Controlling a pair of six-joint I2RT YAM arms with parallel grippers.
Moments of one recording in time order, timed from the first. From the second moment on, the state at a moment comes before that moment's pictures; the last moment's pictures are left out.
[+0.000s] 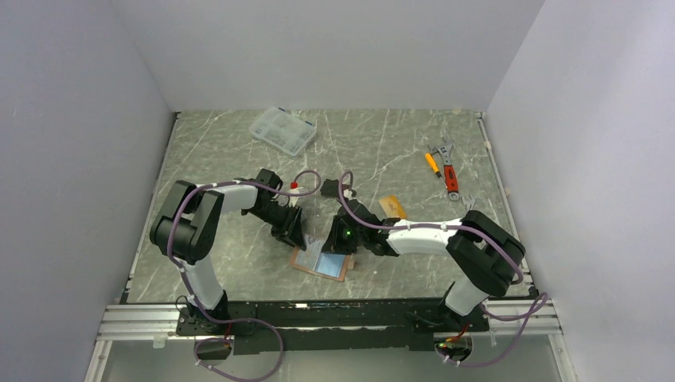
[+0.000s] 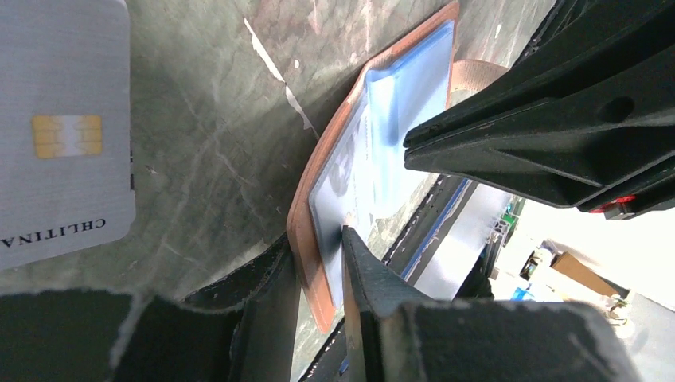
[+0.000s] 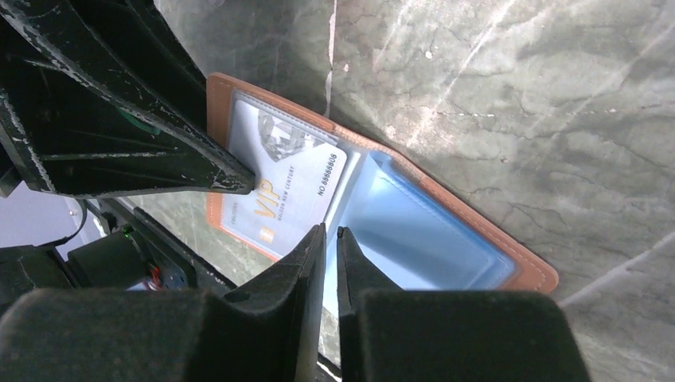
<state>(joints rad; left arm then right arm) -0.35 1.80 0.92 -0.56 0.86 0.01 0.92 1.59 0.72 0.07 -0.11 0.99</state>
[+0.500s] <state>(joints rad) -0.35 1.80 0.91 -0.54 0.86 -0.01 0.92 1.66 0.75 0.12 -0.14 0.99</state>
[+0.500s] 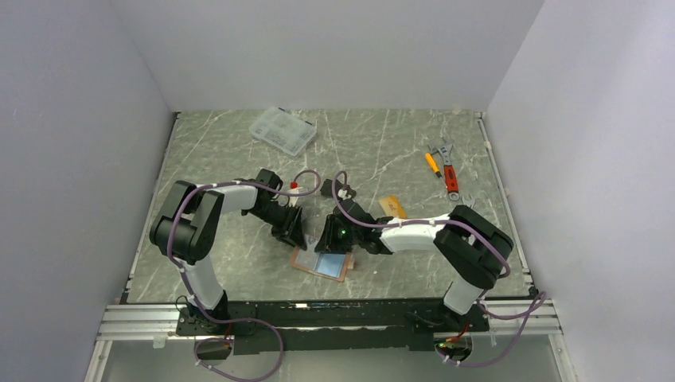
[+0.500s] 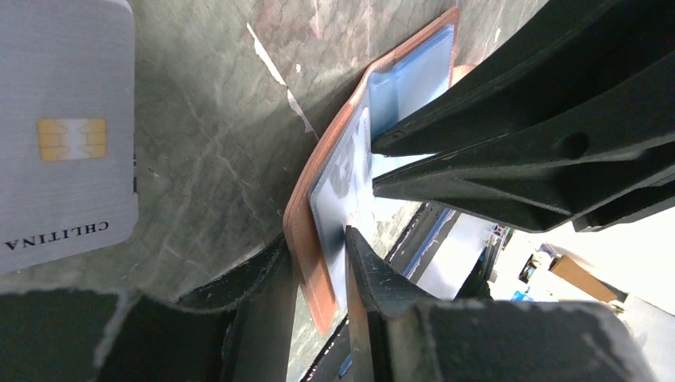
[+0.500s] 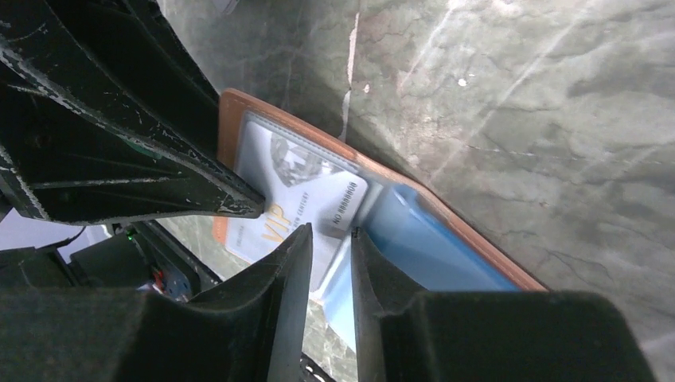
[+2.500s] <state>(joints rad) -0.32 1.78 1.06 -0.73 0.89 0.21 0.90 1.49 0.60 0.04 0.02 1.01</state>
